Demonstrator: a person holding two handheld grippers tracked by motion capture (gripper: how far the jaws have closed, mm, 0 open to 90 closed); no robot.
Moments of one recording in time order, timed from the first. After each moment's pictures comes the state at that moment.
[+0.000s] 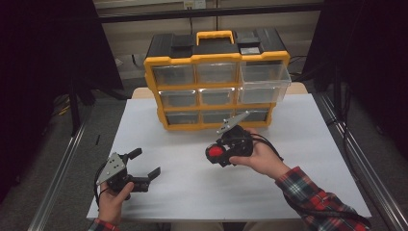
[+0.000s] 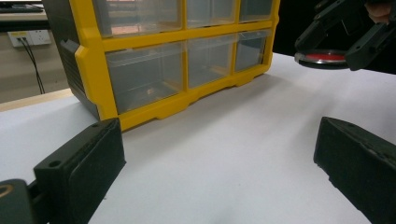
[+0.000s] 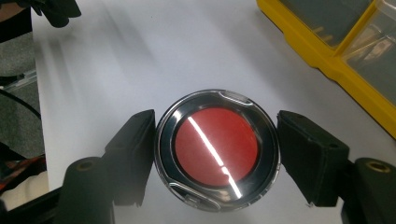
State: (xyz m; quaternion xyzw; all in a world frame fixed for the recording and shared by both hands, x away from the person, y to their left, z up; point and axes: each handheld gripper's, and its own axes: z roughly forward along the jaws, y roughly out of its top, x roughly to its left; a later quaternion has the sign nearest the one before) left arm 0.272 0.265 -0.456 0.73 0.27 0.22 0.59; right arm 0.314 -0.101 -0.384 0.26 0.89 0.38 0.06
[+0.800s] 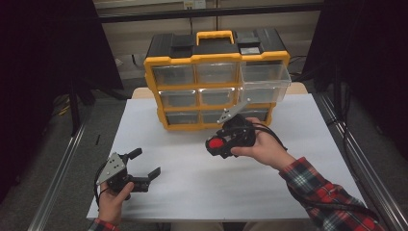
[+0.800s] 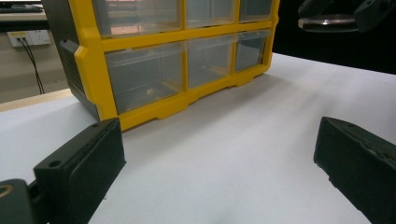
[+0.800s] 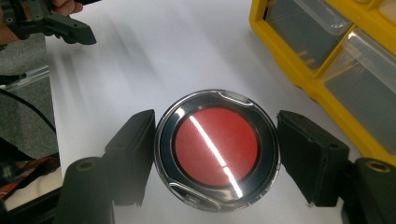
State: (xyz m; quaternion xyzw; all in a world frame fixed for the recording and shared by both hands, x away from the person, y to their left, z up) left arm 0.272 0.265 -0.456 0.73 0.27 0.22 0.59; right arm 0.320 -0.103 -0.348 0.26 0.89 0.37 0.06
